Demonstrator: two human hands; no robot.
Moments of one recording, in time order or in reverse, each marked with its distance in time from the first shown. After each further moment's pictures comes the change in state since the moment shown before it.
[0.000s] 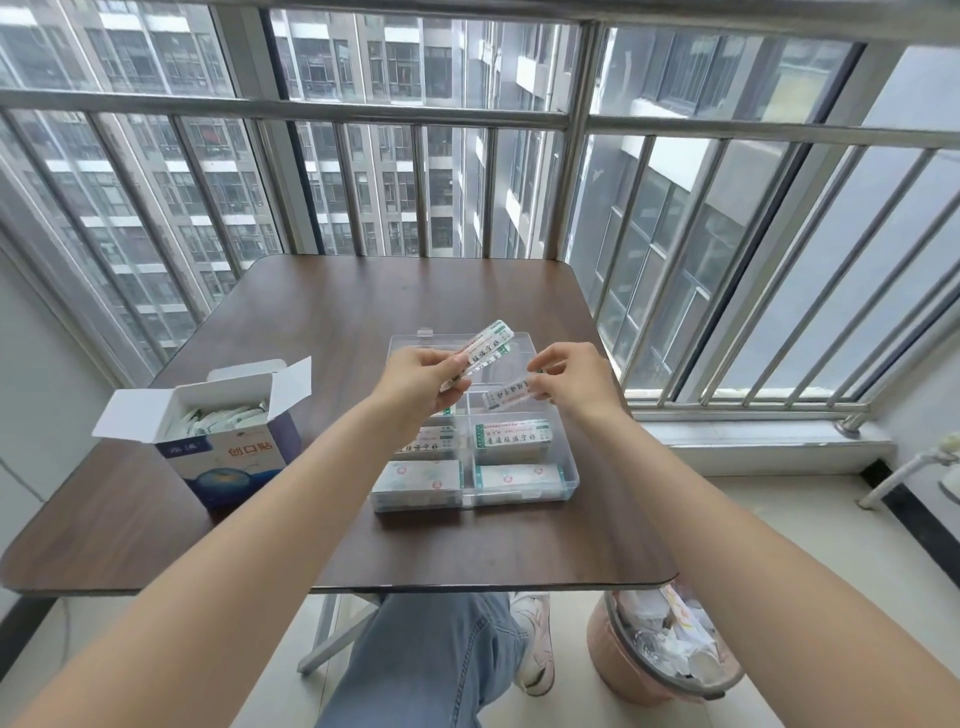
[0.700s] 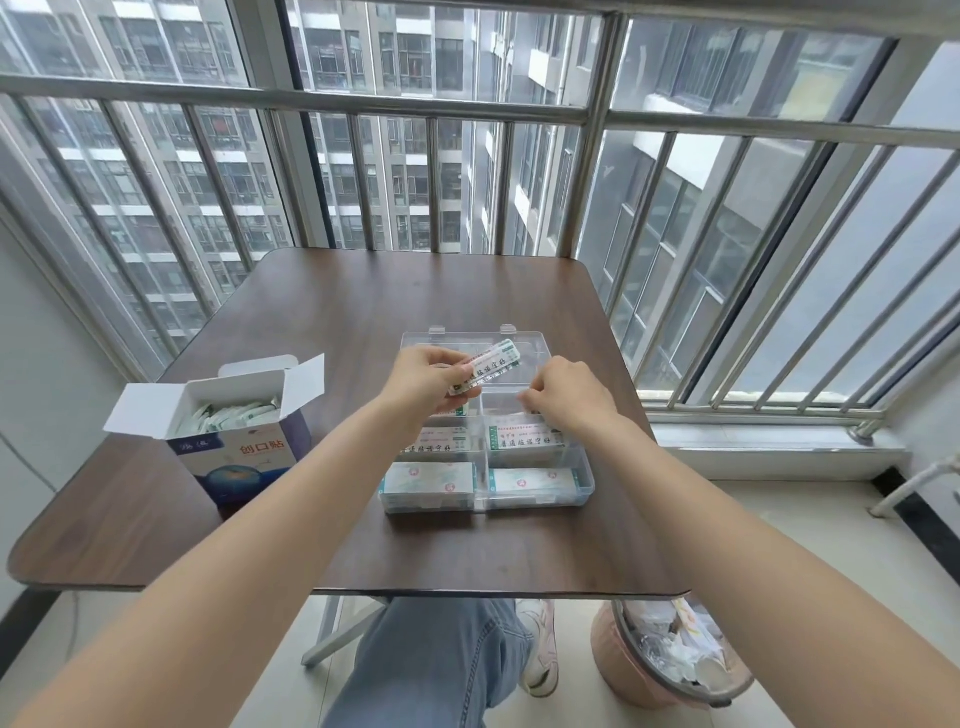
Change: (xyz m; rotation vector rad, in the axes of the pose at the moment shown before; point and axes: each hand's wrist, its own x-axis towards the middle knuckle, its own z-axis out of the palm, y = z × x) left_hand 0.006 -0.001 -0.009 0.103 0.027 -0.006; right_hand 0.004 -0.011 0.020 -0.517 -0.179 -0.004
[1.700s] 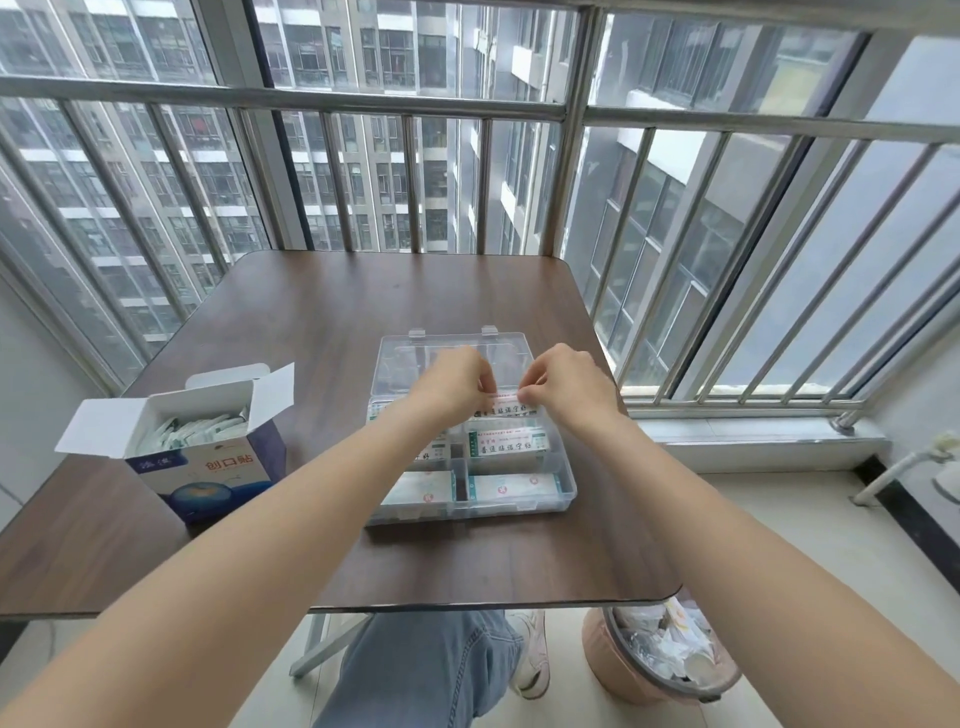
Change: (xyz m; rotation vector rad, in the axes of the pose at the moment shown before) left_hand 0.025 0.003 0.039 1.035 -0.168 0.304; right_hand 0.002 0.014 -0.014 0.033 0.095 -0.037
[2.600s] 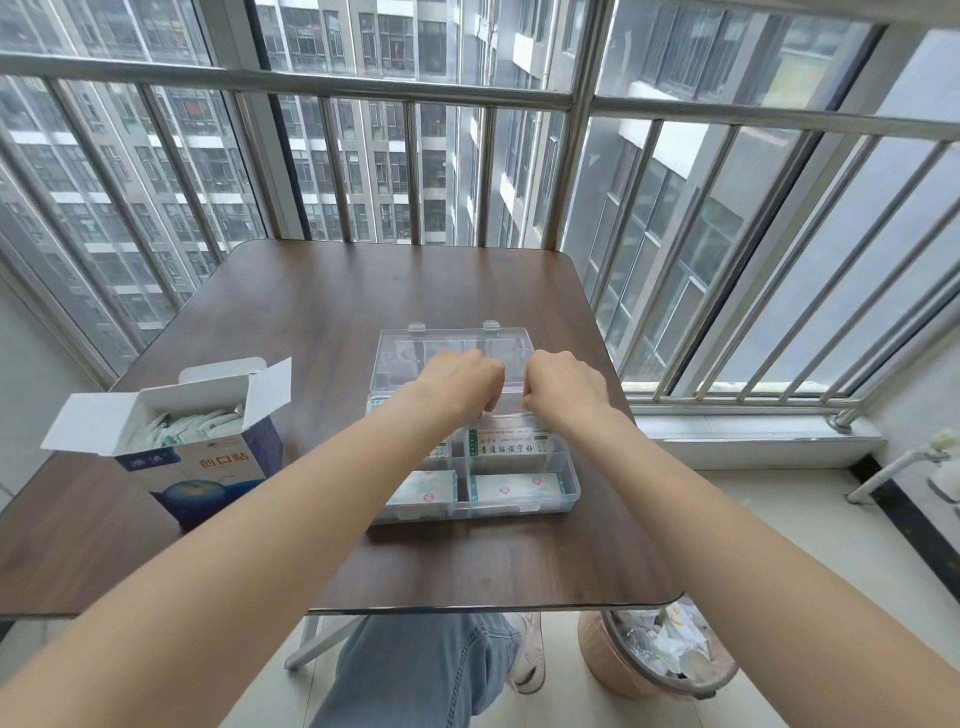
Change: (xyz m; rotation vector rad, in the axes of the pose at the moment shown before) left_hand 0.006 0.006 -0.002 0.627 -0.099 0.219; right_hand 0.003 -0.013 0.007 -0.355 -0.053 -0.045
